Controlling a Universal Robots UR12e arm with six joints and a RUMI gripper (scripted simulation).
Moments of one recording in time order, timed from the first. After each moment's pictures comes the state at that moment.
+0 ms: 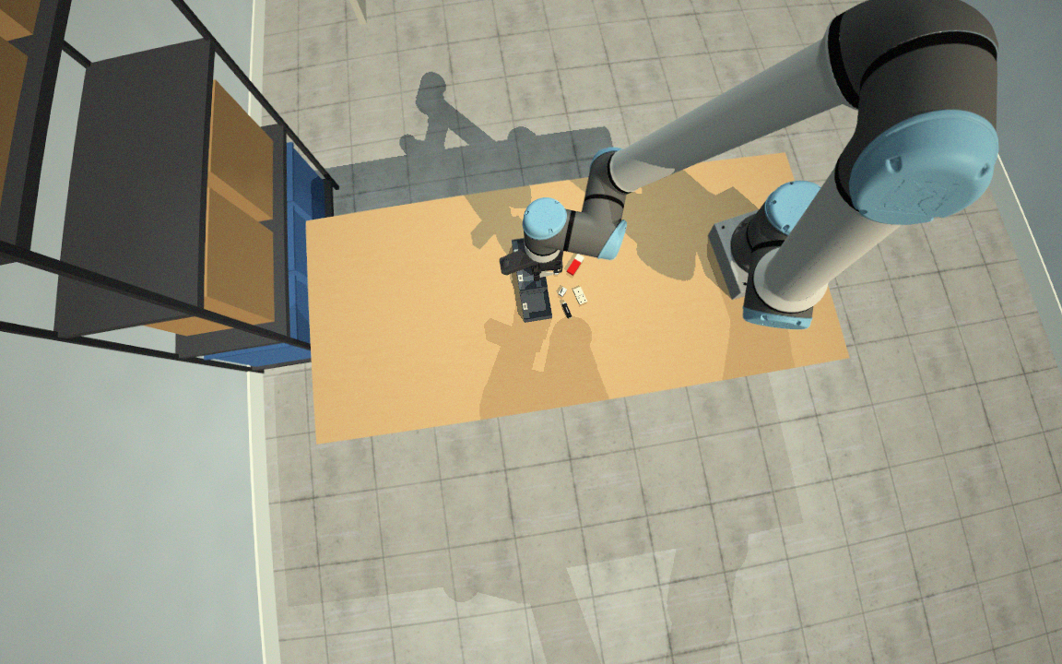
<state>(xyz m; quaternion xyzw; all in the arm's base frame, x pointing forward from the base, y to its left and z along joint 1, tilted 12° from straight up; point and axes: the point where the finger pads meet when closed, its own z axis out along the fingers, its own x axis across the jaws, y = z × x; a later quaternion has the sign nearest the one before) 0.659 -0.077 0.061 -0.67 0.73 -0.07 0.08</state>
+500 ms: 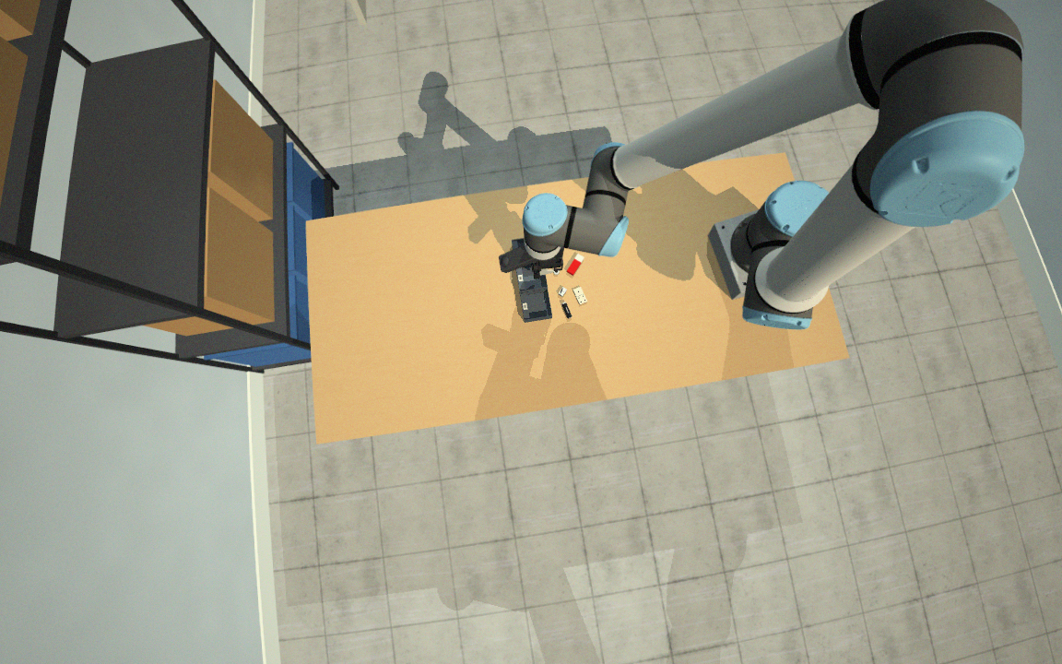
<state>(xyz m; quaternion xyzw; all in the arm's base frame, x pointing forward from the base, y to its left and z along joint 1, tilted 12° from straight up) 0.655 -0.077 0.078 -0.67 0.73 -0.07 0.08</state>
